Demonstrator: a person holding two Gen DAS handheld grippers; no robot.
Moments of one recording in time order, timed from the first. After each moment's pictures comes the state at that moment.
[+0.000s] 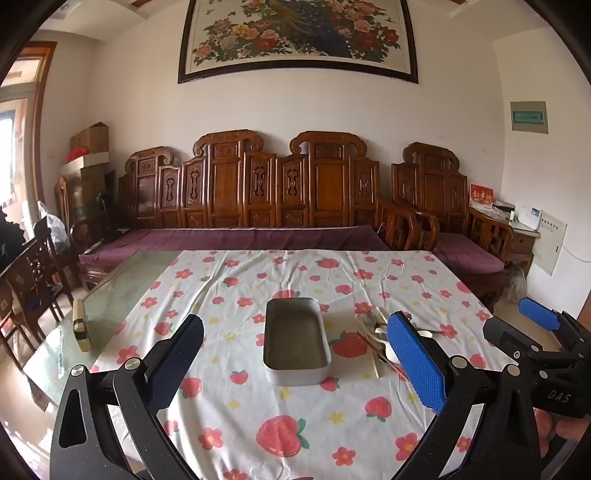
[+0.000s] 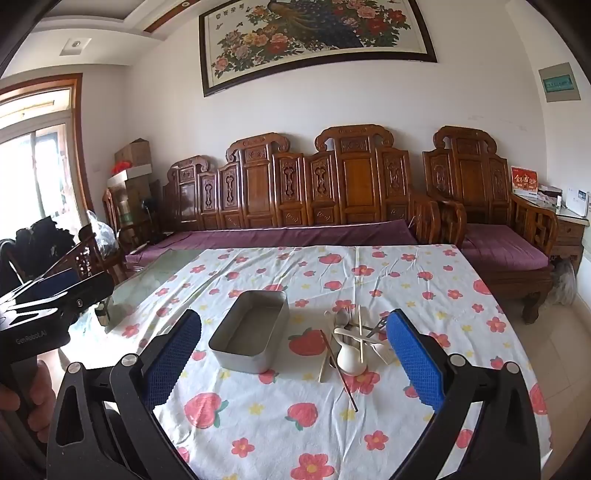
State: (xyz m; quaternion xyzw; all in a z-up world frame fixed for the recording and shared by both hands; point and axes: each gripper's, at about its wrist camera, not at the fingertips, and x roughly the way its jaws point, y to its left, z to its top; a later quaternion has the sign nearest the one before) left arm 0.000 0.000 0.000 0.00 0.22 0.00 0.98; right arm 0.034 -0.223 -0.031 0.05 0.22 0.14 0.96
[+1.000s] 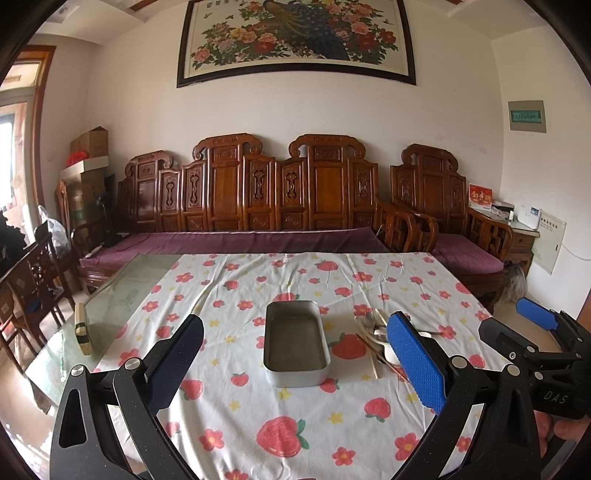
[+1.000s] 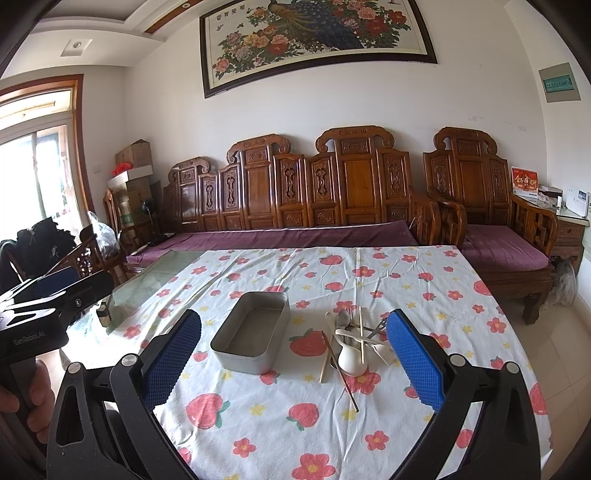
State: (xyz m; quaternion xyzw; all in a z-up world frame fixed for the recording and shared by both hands) left arm 0.000 0.000 0.000 0.00 0.21 0.00 0.98; right arm 0.032 -0.224 -0.029 0.05 0.22 0.14 0.96
